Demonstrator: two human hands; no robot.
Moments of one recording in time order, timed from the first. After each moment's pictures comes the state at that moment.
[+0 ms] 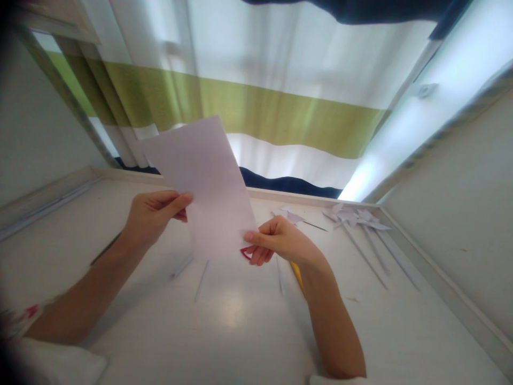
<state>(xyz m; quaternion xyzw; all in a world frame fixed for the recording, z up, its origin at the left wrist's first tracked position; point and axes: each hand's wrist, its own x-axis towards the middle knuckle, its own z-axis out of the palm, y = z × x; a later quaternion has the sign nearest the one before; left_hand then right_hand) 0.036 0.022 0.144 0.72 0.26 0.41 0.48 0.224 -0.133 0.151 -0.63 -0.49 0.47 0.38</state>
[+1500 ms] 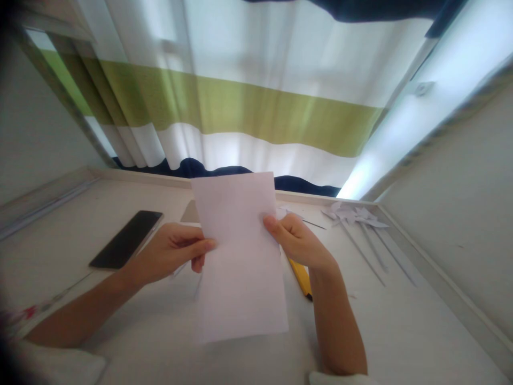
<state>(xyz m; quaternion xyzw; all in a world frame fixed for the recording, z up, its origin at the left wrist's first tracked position) 0.030 -0.024 0.145 0.79 0.15 0.15 0.57 0.237 -0.150 0.147 -0.59 -0.55 0.37 0.46</state>
